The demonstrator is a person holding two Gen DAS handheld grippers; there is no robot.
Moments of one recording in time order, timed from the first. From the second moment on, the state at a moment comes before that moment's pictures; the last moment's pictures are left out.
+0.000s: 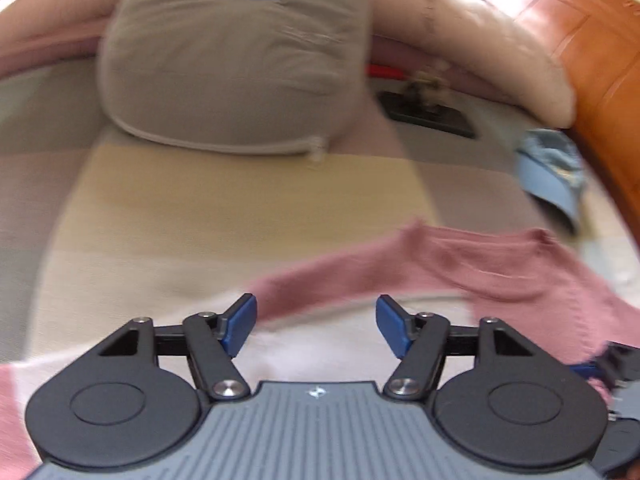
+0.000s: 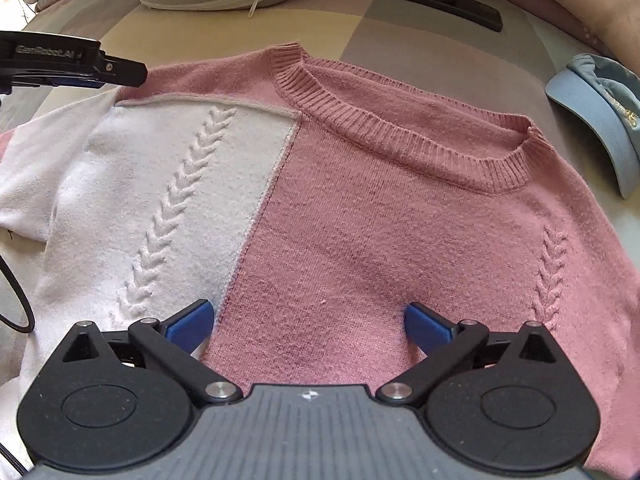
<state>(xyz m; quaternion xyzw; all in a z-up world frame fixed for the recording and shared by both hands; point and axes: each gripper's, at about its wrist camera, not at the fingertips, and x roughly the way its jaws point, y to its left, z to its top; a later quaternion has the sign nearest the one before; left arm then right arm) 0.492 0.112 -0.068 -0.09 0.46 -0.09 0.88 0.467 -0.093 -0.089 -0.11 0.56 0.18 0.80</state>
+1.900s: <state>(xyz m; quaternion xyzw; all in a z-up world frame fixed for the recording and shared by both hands) 0.336 0.056 -0.008 0.04 0.53 -0.16 0.83 0.313 -0.196 -0.018 -0.02 0.58 0.26 0.77</state>
